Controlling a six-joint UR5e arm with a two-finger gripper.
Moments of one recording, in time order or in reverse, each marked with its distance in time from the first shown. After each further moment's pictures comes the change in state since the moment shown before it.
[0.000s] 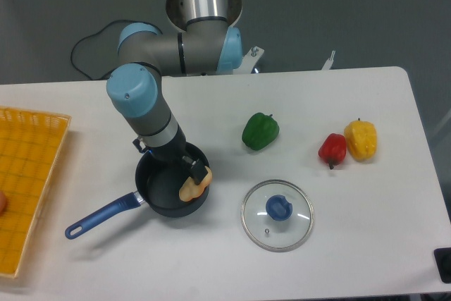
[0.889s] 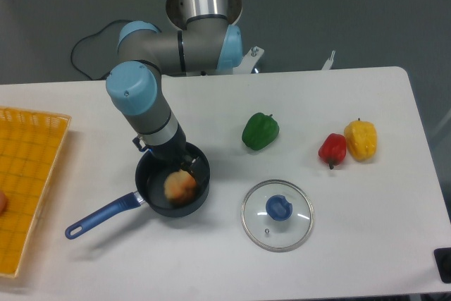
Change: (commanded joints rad) arm -0.008 0.015 0.000 0.000 0.000 -0.018
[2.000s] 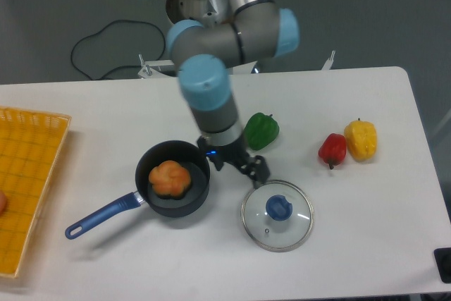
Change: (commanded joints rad) arm 0.330 -0.015 0.127 -0.049 -0.135 0.222
